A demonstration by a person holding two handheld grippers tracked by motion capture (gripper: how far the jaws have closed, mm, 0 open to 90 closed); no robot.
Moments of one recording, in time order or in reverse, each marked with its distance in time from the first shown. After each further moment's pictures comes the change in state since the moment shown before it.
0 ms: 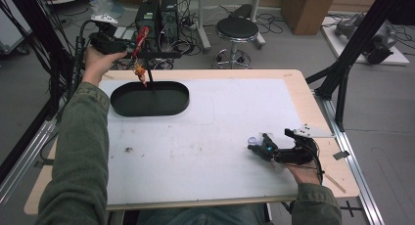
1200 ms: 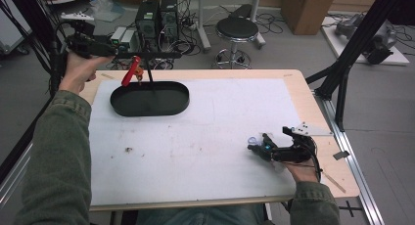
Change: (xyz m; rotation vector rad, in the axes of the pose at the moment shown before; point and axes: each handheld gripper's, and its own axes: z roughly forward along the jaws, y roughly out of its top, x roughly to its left) left arm -0.028 -0.008 -0.068 -0.076 0.050 -0.106; right arm 0.003 0.005 0.004 -0.012 0.012 -0.013
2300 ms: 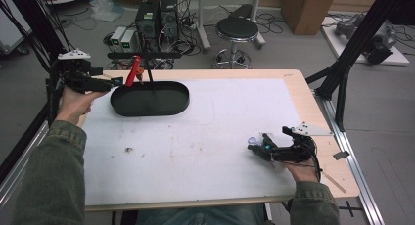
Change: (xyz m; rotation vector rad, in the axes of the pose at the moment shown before) left arm -0.015 -0.080 -0.027 0.064 0.000 -0.014; right arm 0.000 0.000 0.000 -0.003 0.004 0.001
